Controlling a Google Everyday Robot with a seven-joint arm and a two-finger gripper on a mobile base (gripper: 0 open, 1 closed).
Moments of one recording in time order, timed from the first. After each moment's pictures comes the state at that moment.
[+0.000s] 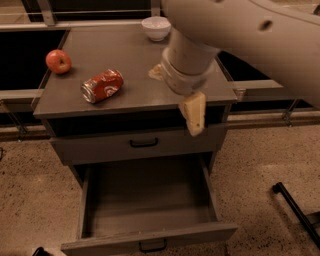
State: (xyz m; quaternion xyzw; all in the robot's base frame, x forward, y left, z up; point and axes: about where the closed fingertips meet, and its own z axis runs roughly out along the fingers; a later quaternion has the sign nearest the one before) arm 0.543 -0.048 0.903 -0.86 0.48 -0.13 0.15
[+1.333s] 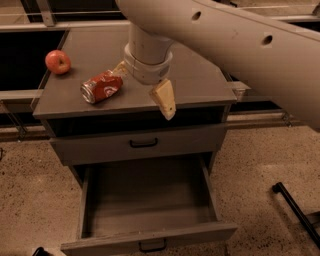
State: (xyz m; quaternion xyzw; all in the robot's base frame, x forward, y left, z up) arm 0.585 0.038 0.897 -0.92 0.33 -0.13 0.14
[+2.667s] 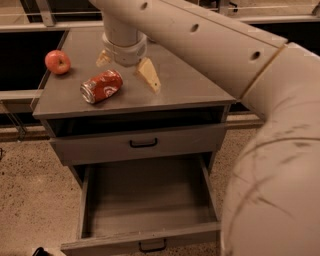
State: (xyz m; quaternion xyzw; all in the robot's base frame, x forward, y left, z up) arm 0.655 0.074 0.899 -0.95 0.25 -0.16 0.09
